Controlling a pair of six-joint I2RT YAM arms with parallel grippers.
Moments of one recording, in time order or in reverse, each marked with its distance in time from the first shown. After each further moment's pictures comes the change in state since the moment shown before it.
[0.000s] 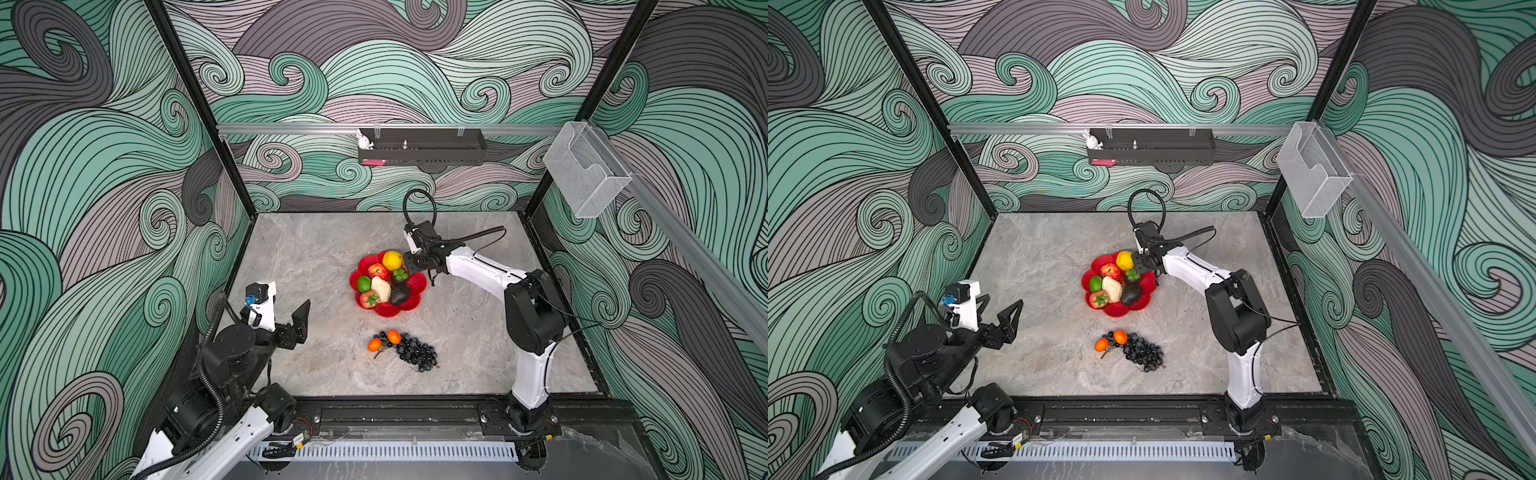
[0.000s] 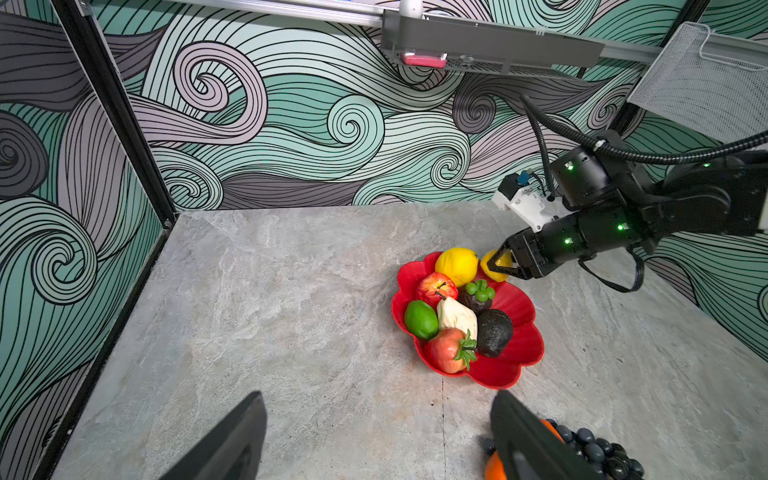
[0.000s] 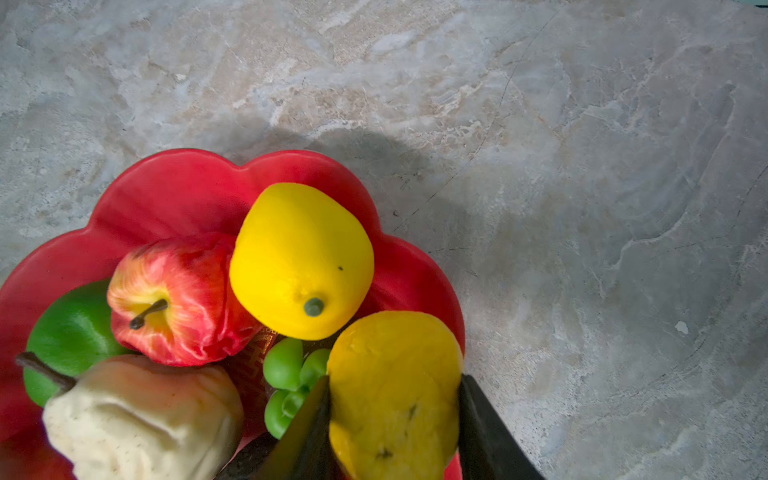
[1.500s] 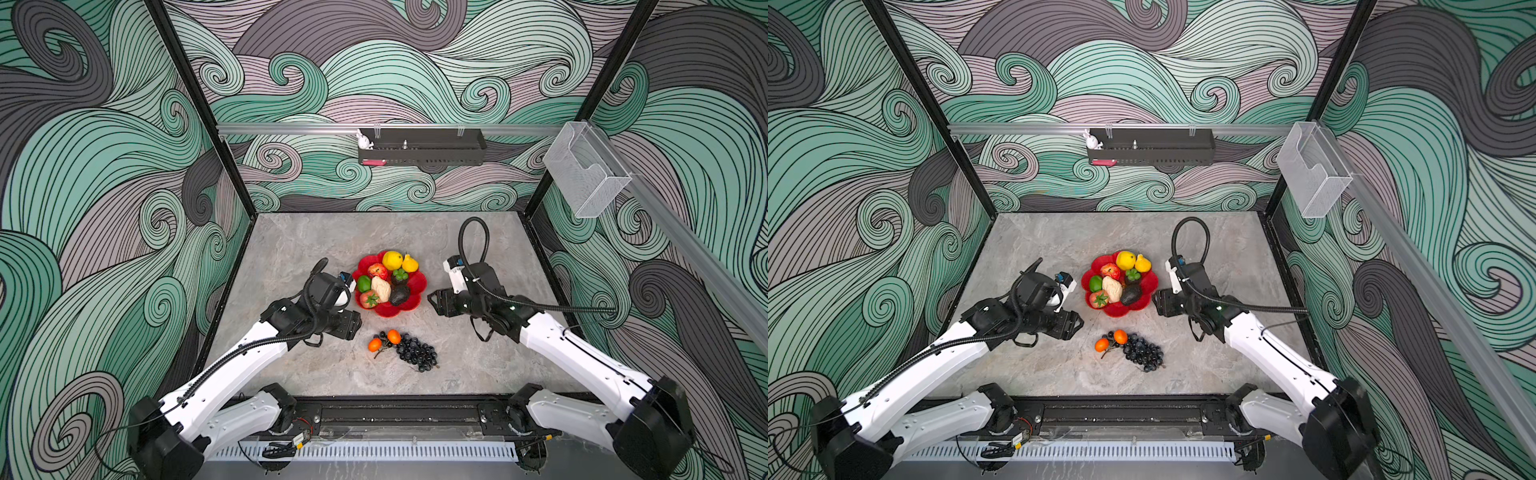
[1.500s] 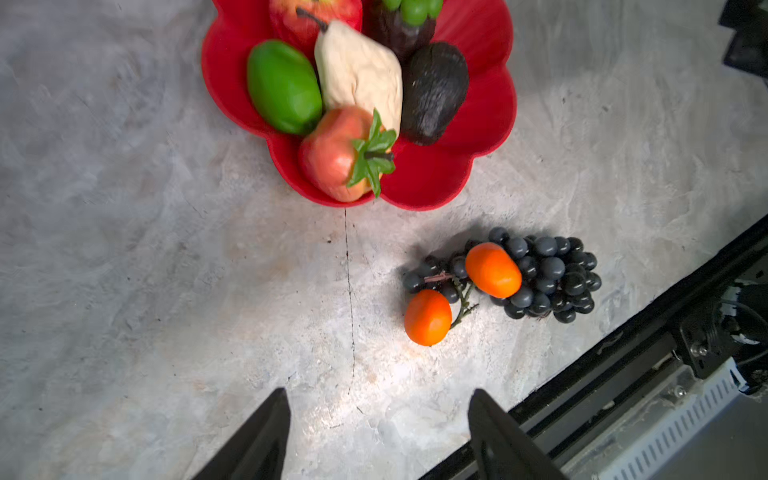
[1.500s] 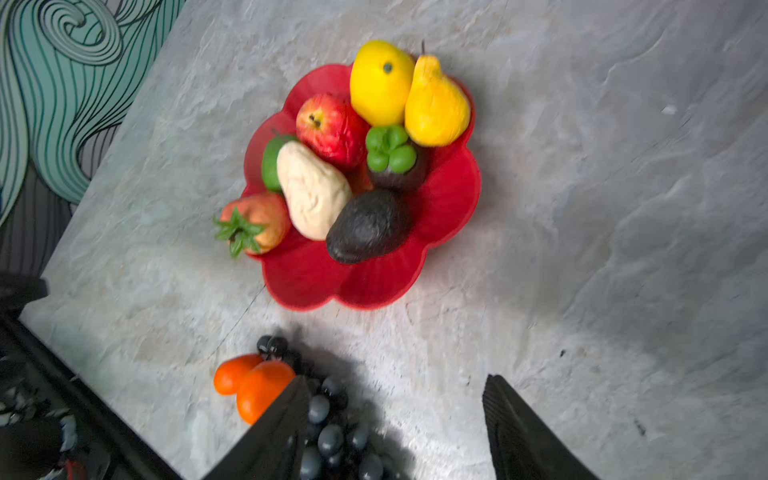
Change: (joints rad) left arm -0.017 0.703 0.014 -0.035 0.468 -0.080; right arm 0.050 -0.862 -0.736 0.058 -0.202 0.238
